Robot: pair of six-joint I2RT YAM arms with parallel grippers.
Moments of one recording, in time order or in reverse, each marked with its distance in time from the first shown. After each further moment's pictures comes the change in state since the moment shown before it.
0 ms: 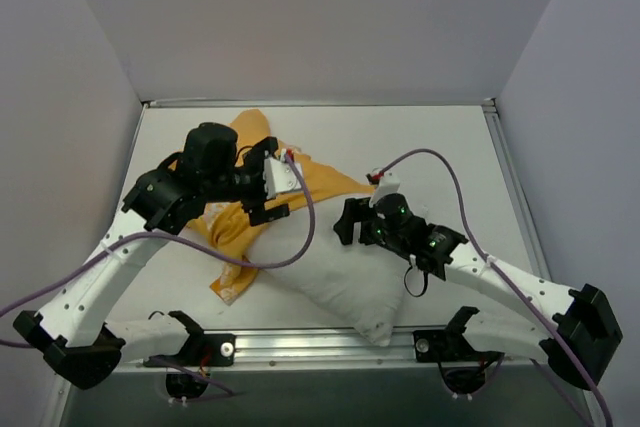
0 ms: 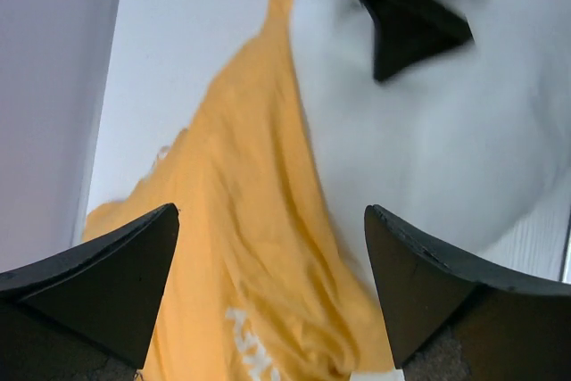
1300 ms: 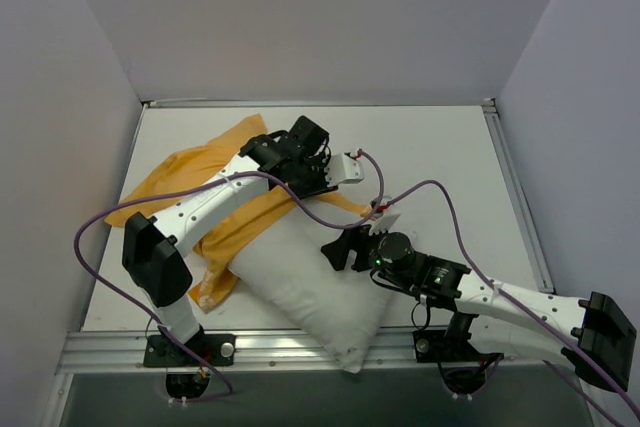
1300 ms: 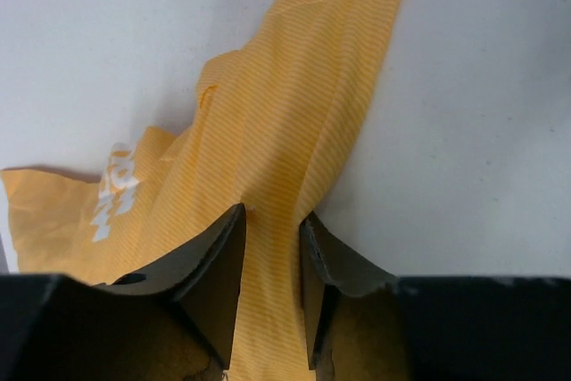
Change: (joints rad) left arm -0.109 0.581 0.245 -0.059 -0.277 -0.099; right arm 0.257 -0.176 -0.270 0.283 0.141 0.234
